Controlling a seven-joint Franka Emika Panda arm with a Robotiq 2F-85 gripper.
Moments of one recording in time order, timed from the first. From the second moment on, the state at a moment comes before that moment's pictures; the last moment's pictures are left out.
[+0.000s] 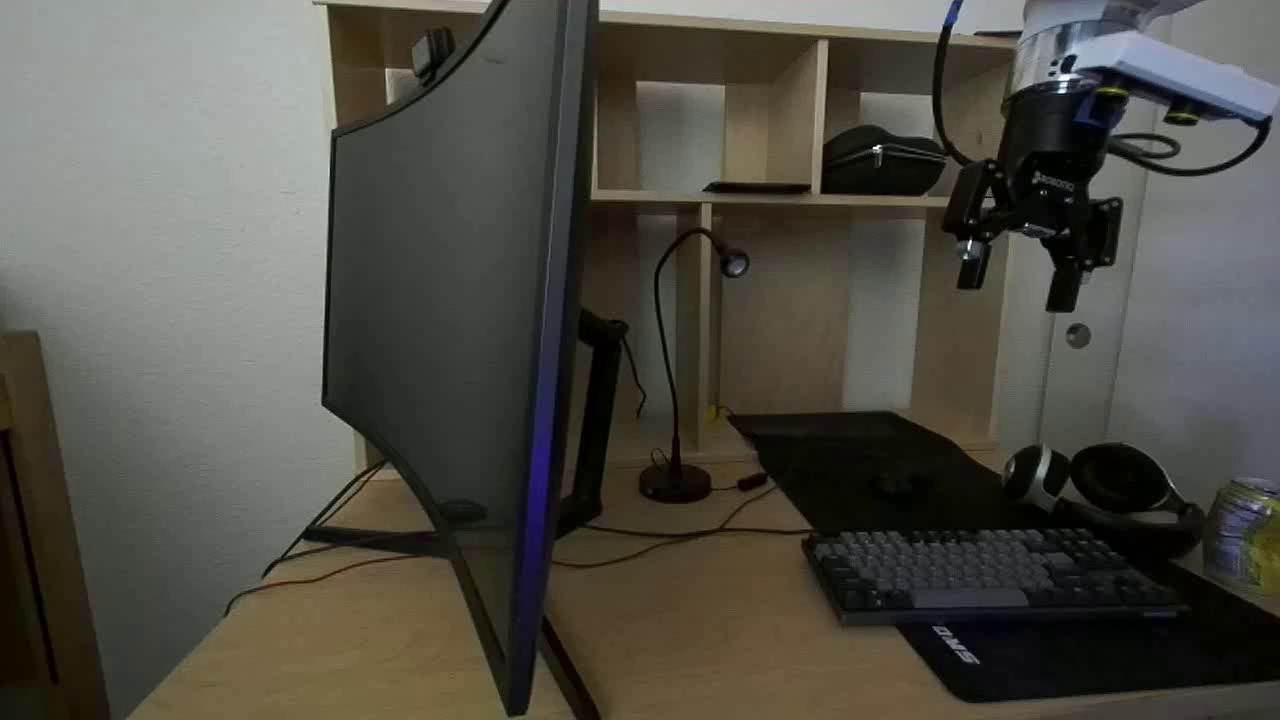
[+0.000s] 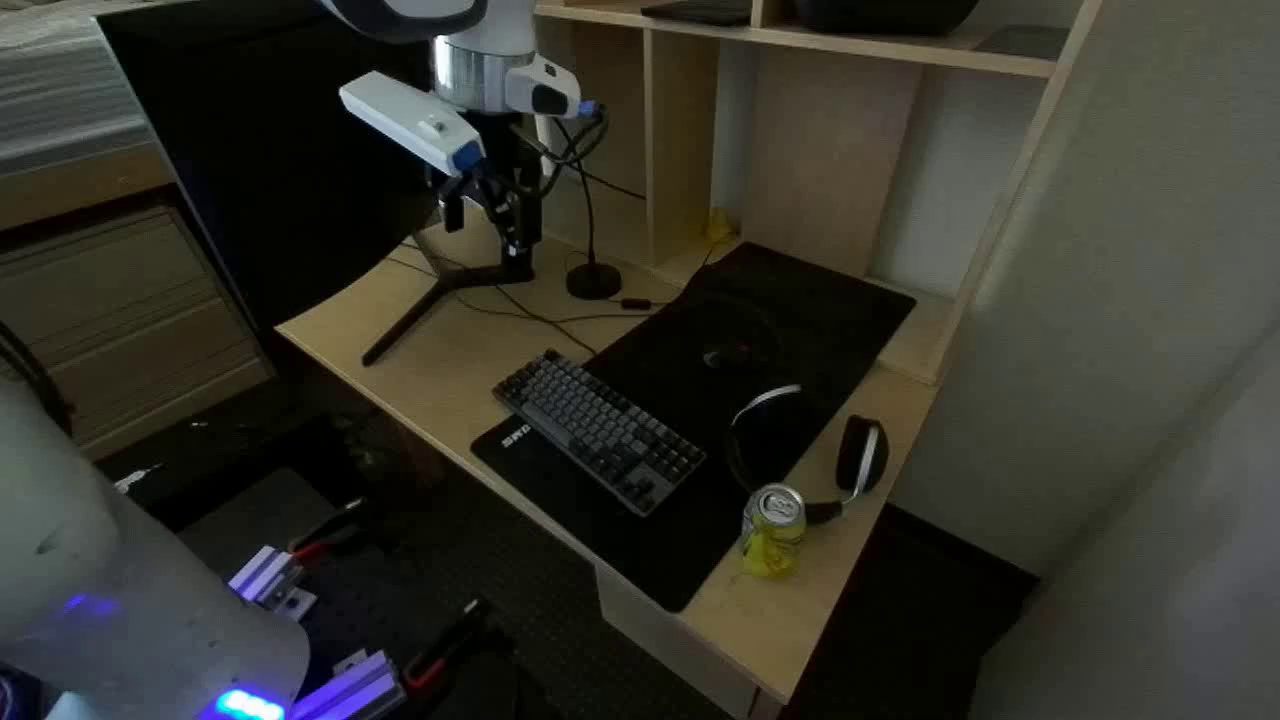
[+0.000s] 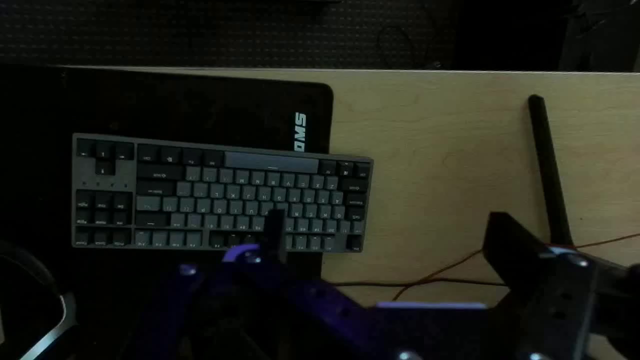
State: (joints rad) arm 0.03 -0.35 -0.12 -2.34 0.17 1.90 -0.16
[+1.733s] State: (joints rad) arm -0.02 -0.36 -0.02 -2.35 0.24 2.01 0.59
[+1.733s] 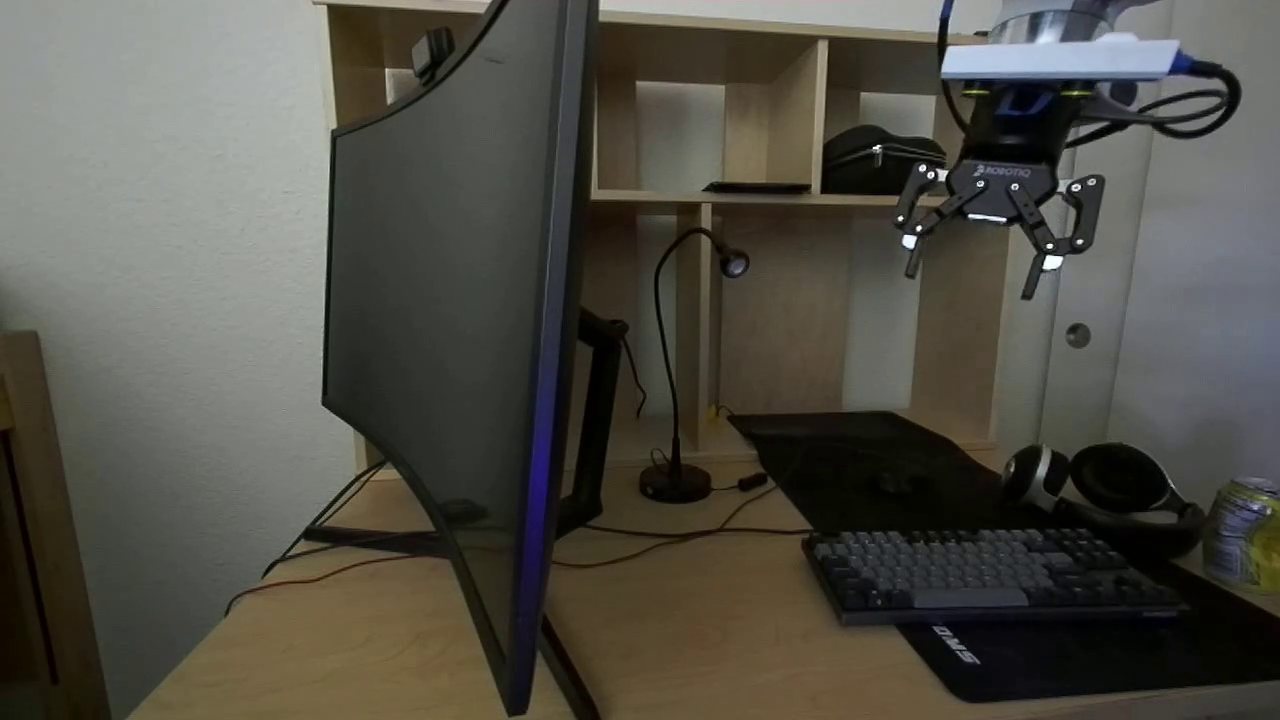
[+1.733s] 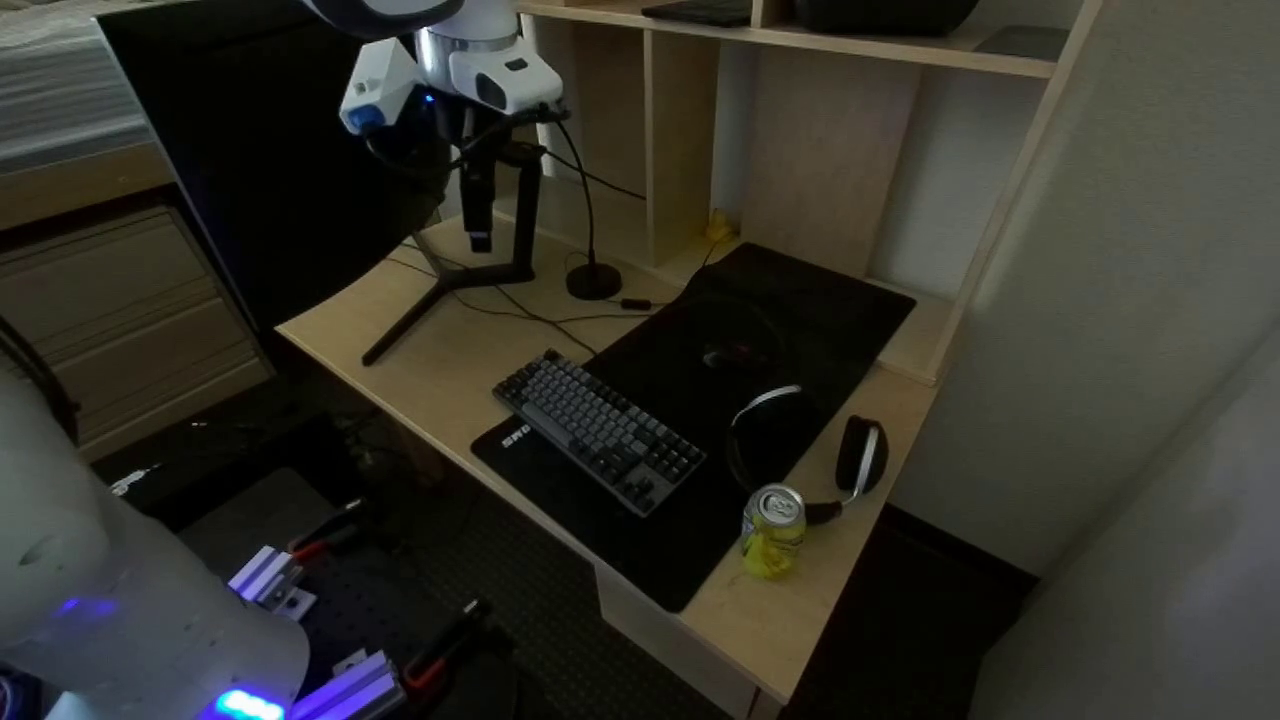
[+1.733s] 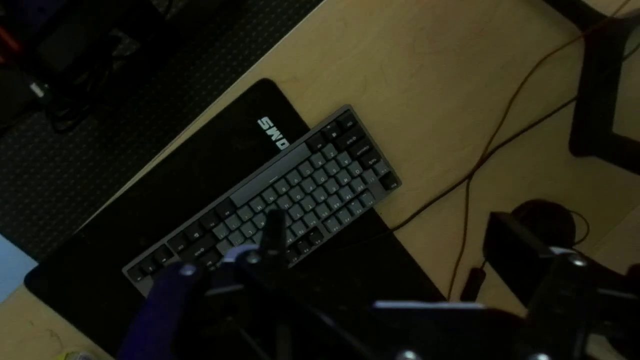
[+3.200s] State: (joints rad) arm -0.10 -0.21 0.03 -2.04 0.10 2.04 1.62
